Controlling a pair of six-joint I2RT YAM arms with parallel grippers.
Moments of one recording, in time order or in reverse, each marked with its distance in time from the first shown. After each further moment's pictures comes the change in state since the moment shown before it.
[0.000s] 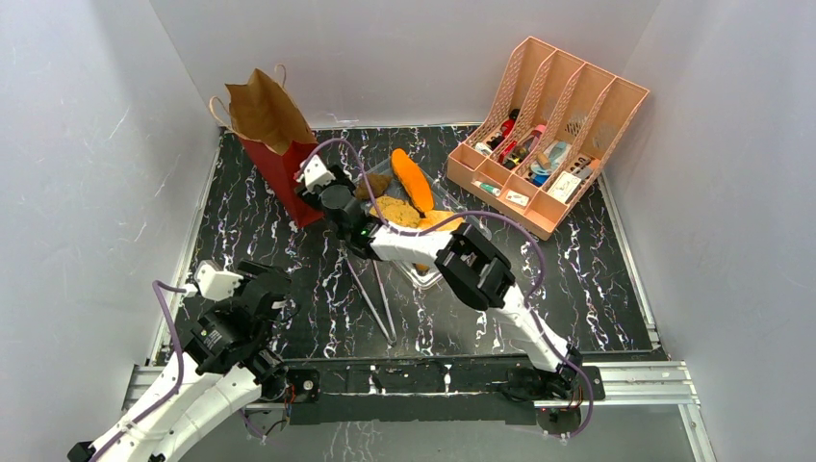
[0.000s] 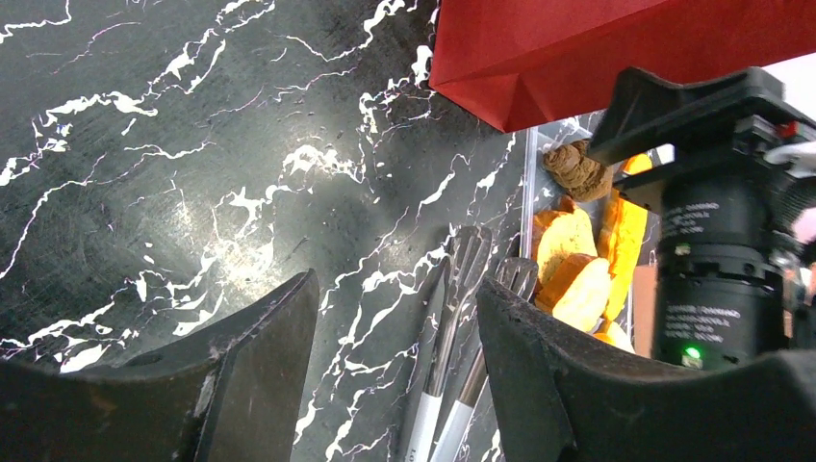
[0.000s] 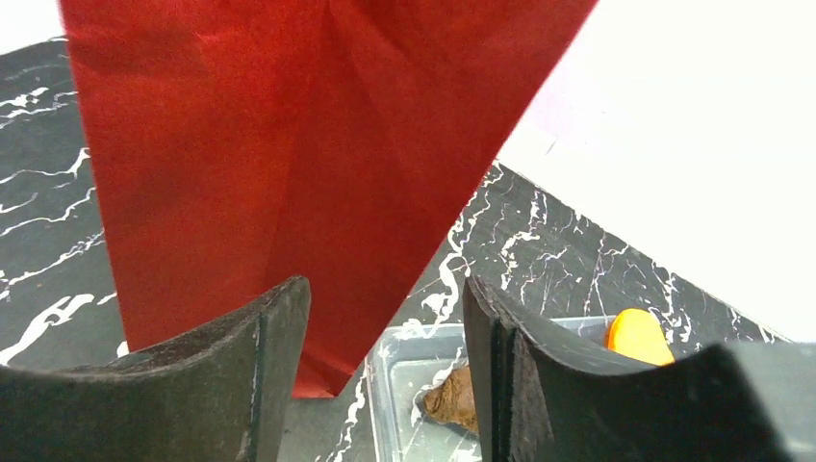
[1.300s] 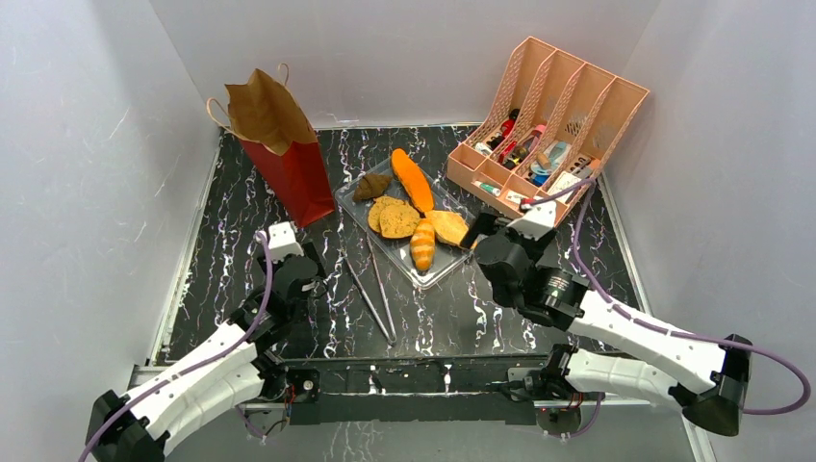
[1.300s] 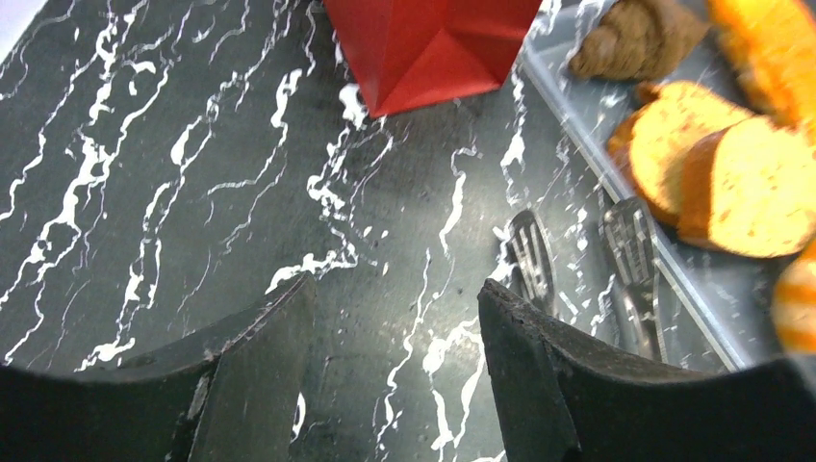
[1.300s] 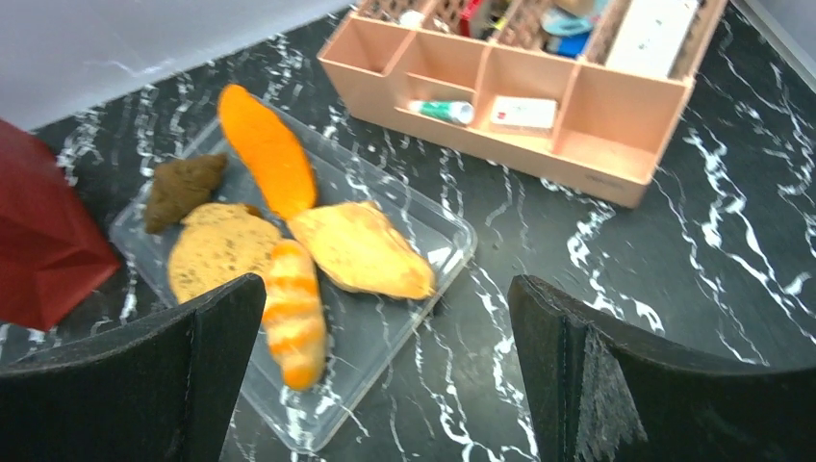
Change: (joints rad) left arm 0.000 0.266 -0.225 0.793 0.029 0.990; right arm 0.019 -1.507 -1.056 -0.950 0.559 1.033
